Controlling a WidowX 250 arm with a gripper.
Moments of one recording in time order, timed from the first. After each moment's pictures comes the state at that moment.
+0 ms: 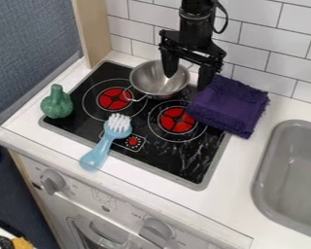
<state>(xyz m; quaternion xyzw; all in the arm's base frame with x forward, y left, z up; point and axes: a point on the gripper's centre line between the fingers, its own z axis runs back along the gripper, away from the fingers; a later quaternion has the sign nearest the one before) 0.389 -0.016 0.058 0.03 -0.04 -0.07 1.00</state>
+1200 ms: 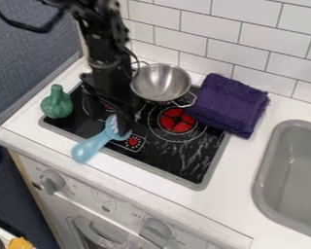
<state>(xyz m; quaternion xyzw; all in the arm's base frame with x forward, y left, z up) 0.282 0.064 0.020 0.04 0.00 -0.11 0.99</state>
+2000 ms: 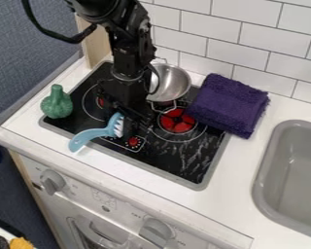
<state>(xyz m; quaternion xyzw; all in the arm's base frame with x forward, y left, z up) 0.286 0.046 0.009 0.06 0.02 -0.13 0.99</state>
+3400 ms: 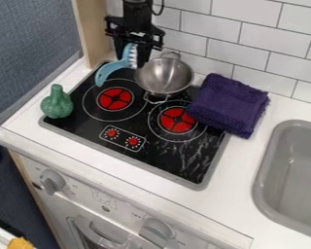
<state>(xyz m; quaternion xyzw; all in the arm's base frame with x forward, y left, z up) 0.406 0.101 0.050 0.06 -0.01 0.03 1.00</state>
